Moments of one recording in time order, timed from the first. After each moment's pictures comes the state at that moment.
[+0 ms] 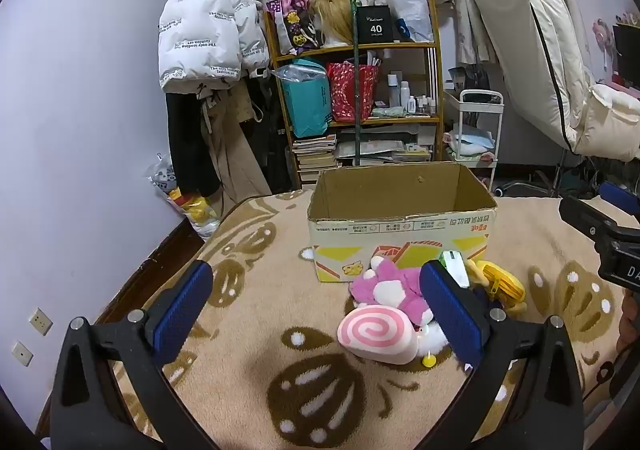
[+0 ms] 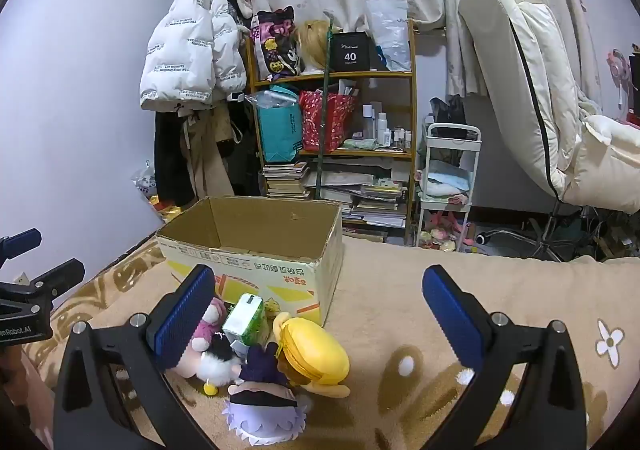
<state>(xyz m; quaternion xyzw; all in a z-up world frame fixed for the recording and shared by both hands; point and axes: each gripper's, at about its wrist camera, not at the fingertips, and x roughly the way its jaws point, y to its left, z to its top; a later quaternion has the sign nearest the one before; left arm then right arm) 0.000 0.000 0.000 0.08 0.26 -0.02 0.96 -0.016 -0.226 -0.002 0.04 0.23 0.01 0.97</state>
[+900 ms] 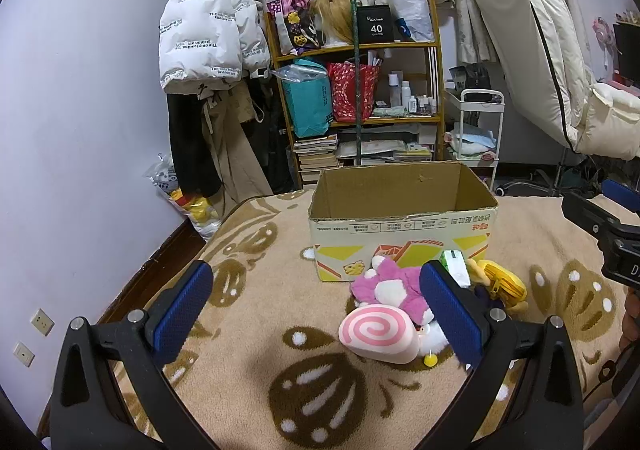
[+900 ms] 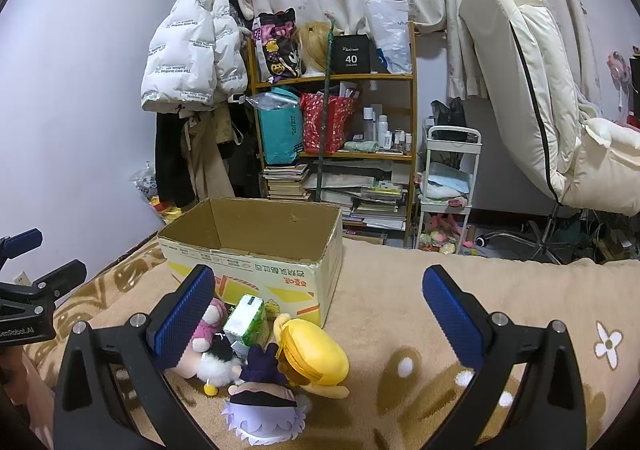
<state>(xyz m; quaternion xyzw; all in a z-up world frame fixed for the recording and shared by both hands) -0.001 0.003 -0.004 0.09 0.26 -0.02 0.96 -0.020 -0.230 -0.003 0.04 0.23 0.01 0.97</state>
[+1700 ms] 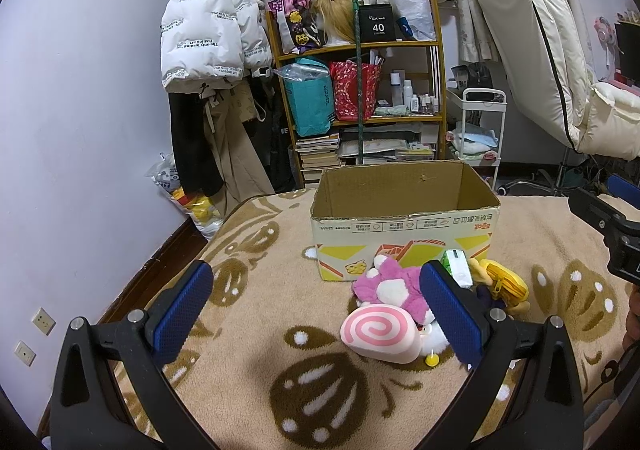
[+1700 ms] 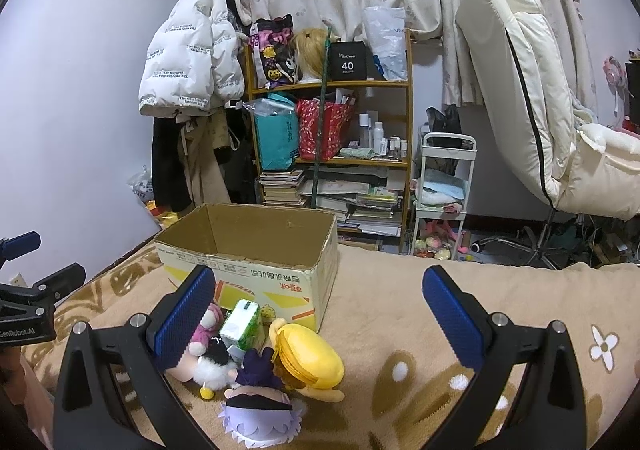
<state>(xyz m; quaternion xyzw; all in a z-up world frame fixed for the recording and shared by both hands) 0.000 0.005 -0.004 0.09 0.26 -0.02 0.96 -0.023 -0.223 0.004 0.03 0.22 0.00 0.98</state>
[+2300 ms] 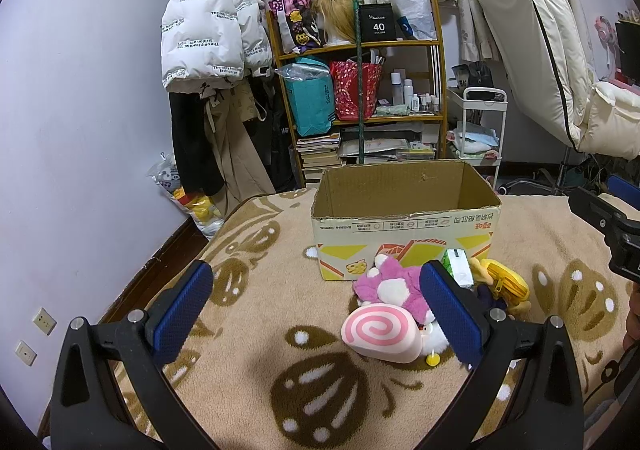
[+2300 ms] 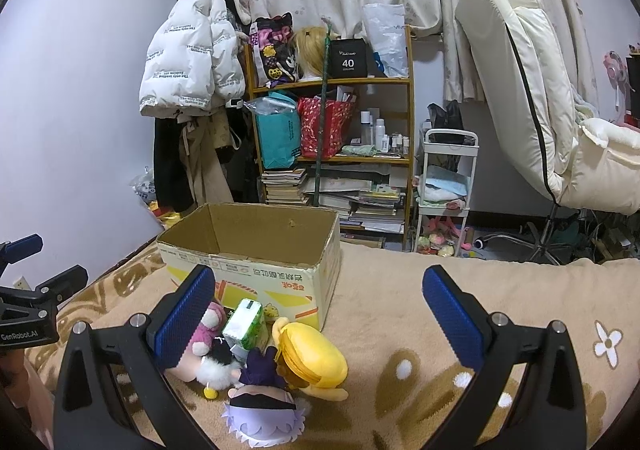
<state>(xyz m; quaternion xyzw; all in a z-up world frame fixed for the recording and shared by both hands) 0.000 0.004 -0.004 0.09 0.26 -0.02 0.96 -0.022 -0.222 0.001 0.04 0.22 0.01 0.97</state>
